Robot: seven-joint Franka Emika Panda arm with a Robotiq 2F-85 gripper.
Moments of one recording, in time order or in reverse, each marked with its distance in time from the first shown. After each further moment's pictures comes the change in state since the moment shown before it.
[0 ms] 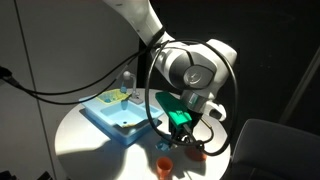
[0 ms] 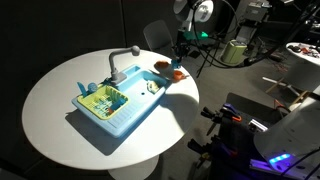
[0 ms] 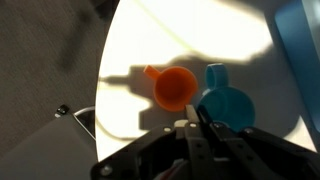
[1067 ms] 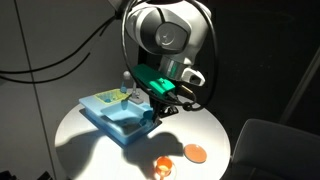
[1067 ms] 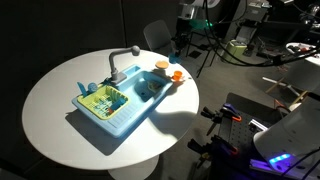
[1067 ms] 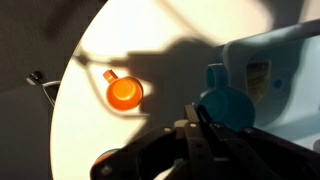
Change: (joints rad) arm 0.085 -0.258 0.025 -0.186 -0.026 0.000 -0.152
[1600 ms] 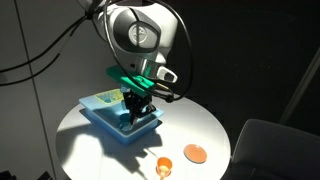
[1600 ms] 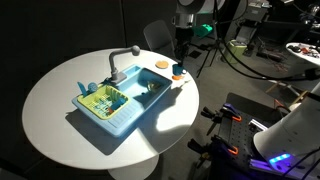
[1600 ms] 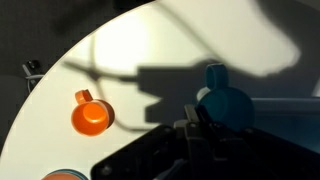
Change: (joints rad) arm 0.079 -0.096 0.036 -0.154 -0.112 0.001 -0.095
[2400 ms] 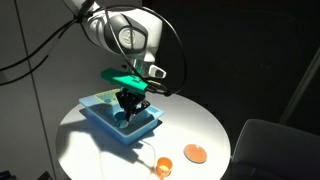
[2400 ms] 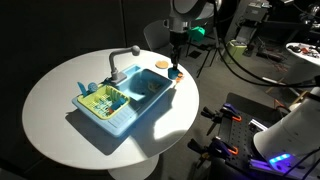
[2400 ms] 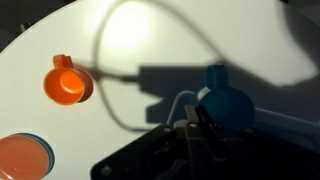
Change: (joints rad) arm 0.046 0.001 0.036 -0.032 -0.035 0.083 -0.120
